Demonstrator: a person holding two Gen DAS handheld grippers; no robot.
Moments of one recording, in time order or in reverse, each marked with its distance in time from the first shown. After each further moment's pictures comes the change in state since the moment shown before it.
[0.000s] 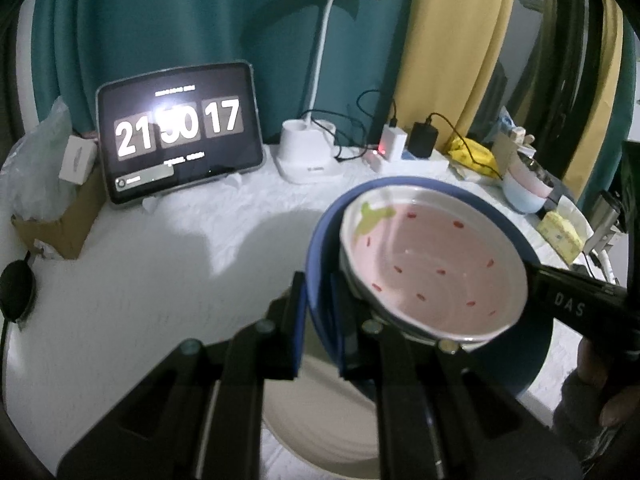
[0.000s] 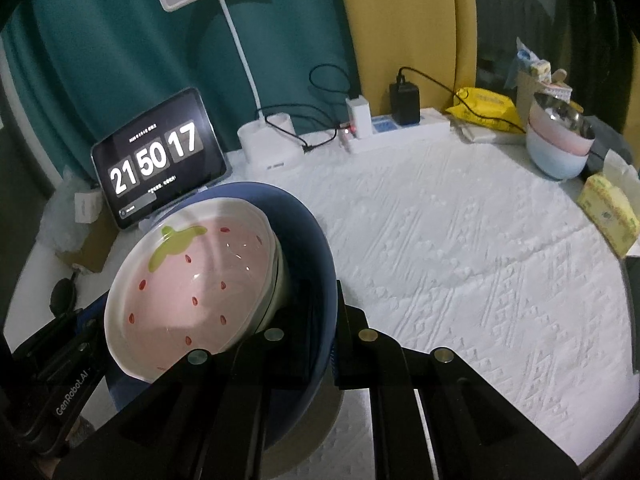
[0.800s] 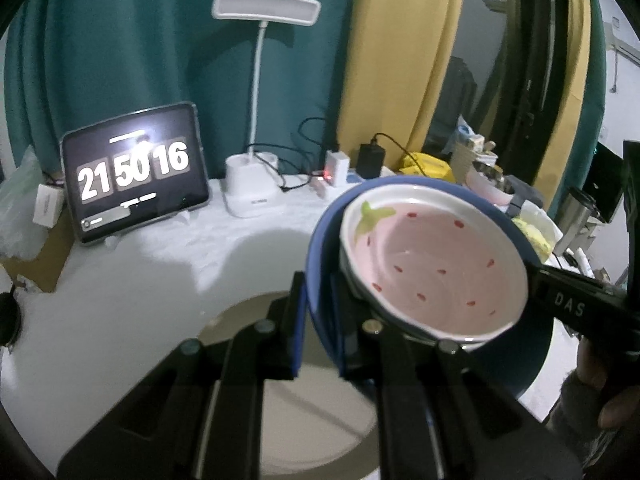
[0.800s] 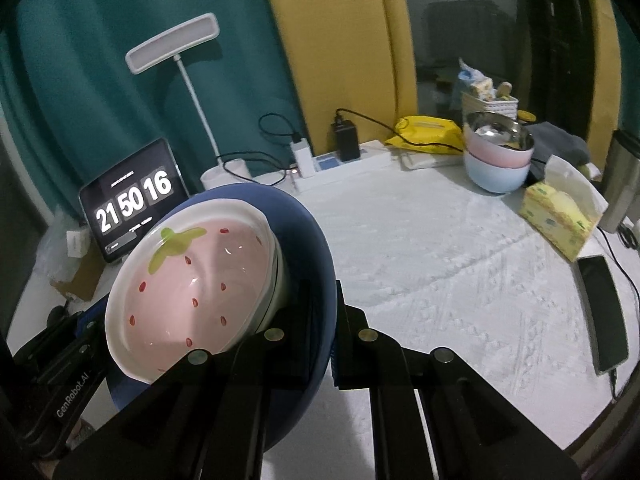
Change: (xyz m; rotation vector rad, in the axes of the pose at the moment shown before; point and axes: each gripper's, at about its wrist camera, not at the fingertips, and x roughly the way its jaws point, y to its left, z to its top) left arm -0.018 -0.061 0.014 0.061 -0.080 -0.068; right arm -0.054 -0.049 0.004 0.046 -0.117 -0.057
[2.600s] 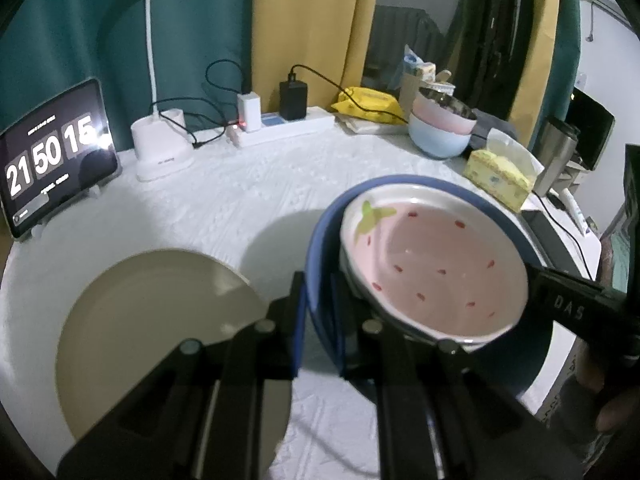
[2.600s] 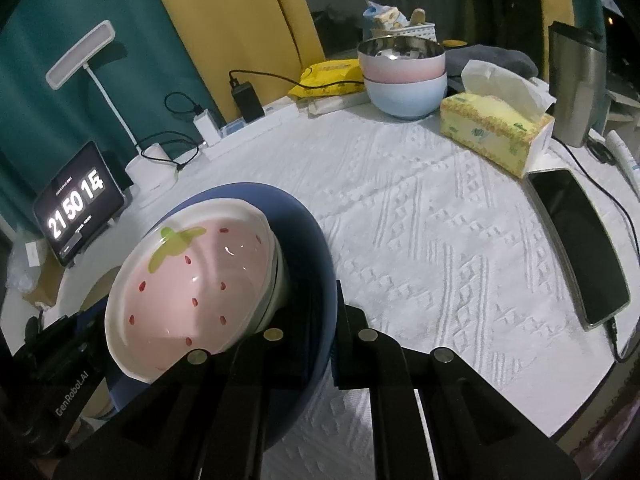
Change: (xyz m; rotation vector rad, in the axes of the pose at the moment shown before) left arm 0.063 -0.105 -0.036 0.121 0.138 -0.084; right arm 0.010 -0.115 -0.050 0.179 0.067 -0.092
